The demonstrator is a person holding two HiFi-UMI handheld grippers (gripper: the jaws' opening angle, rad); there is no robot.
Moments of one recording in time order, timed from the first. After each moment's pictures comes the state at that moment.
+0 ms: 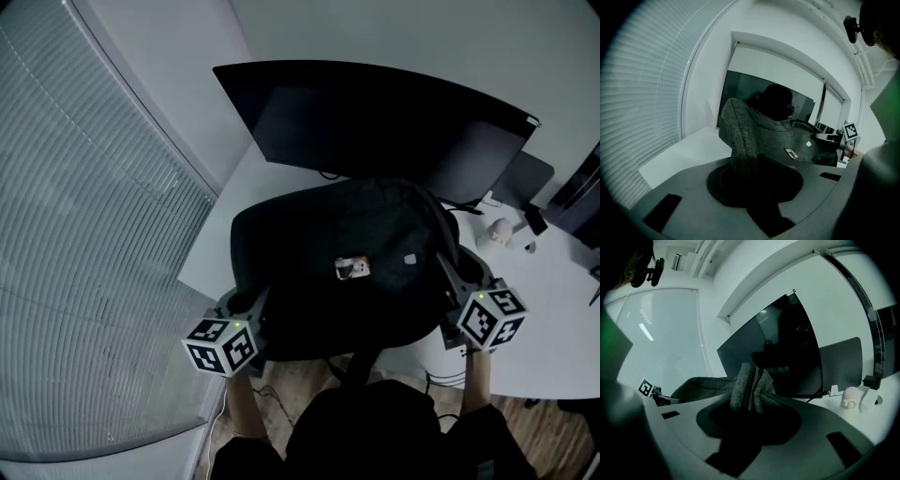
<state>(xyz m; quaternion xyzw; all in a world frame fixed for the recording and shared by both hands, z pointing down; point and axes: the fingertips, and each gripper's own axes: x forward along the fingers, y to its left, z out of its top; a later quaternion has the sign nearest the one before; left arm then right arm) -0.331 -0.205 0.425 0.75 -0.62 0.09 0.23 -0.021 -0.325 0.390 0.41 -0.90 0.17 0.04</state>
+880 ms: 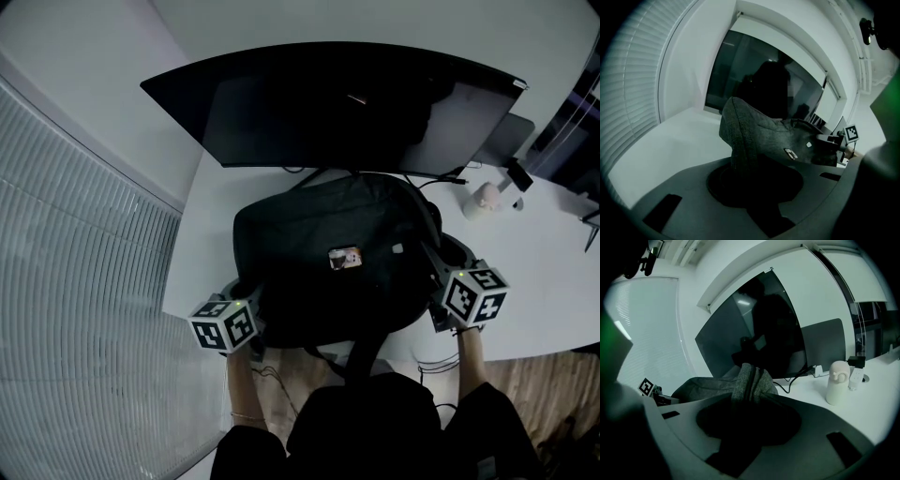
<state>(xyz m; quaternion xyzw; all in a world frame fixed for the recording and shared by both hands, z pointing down) -0.333 -0.286 0.505 0.77 -0.54 0.14 0.31 -0.009 -0.355 0.467 0.48 -0.84 0.23 0.08</state>
